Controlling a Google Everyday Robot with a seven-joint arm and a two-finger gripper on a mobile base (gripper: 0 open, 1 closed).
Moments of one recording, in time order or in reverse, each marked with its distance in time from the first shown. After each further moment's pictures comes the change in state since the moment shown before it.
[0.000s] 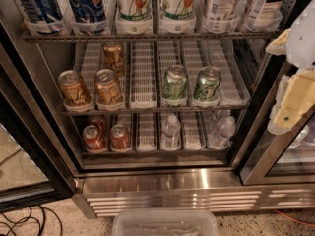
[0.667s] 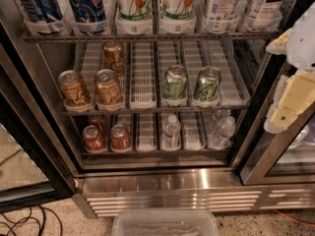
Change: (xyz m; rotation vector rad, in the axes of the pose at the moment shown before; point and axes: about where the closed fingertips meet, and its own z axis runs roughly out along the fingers) arm -0.002 -0.004 0.003 0.025 -0.036 0.016
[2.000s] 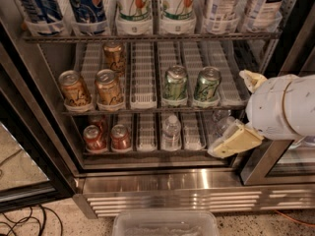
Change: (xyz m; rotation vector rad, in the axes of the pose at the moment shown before) arm -0.044 0.034 0.071 0.274 -0.342 0.094
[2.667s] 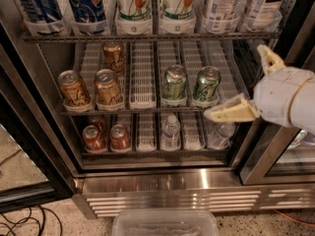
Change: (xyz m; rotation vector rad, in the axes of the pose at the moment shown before) arm -0.011 -0.070 0.000 0.294 -0.311 0.125
